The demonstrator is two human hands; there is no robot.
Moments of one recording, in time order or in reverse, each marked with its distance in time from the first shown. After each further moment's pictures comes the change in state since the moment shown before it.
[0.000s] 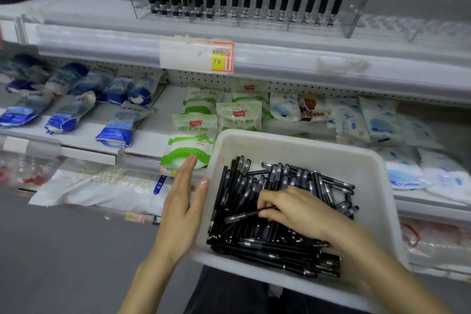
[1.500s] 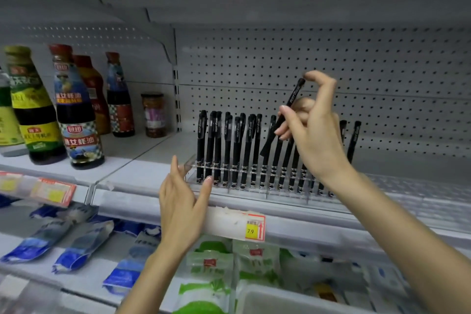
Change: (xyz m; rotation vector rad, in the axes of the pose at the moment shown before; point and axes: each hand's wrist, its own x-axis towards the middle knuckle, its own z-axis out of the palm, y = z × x) left_hand 0.200 0.115 -0.088 0.184 0.443 0.332; right_hand 0.077 -0.094 -0.302 0.303 1.283 -0.329
